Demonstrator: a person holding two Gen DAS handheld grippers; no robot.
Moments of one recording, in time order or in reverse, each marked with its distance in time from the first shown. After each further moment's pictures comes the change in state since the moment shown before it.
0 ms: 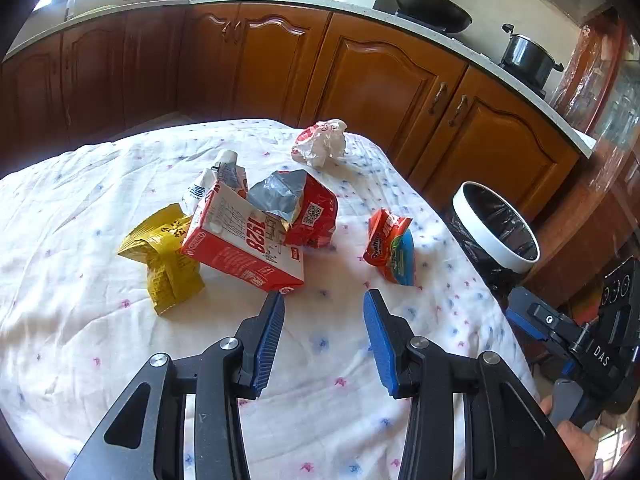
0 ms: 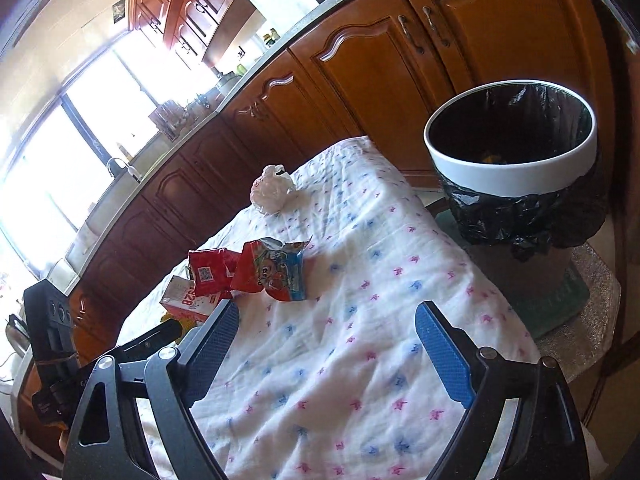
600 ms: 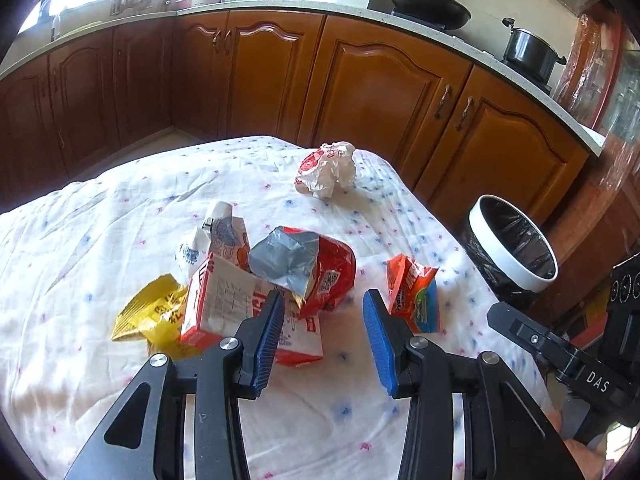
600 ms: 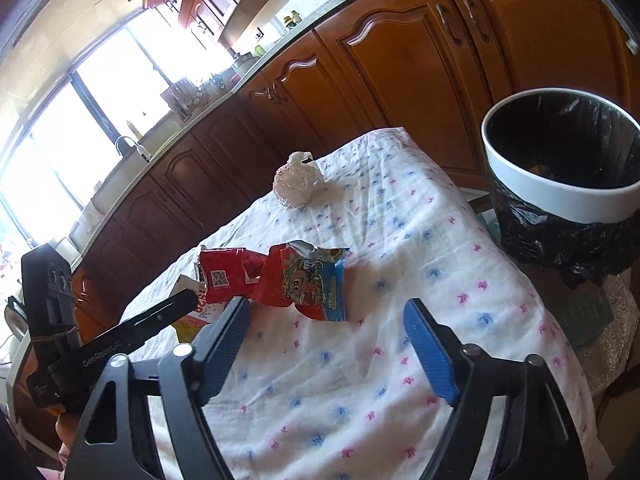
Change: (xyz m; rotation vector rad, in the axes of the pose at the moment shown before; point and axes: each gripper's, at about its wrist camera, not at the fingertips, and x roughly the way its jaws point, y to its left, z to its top) left arm 0.042 0.005 0.048 0.067 0.002 0.015; right arm 0.045 0.036 0.018 -0.071 0.047 0.023
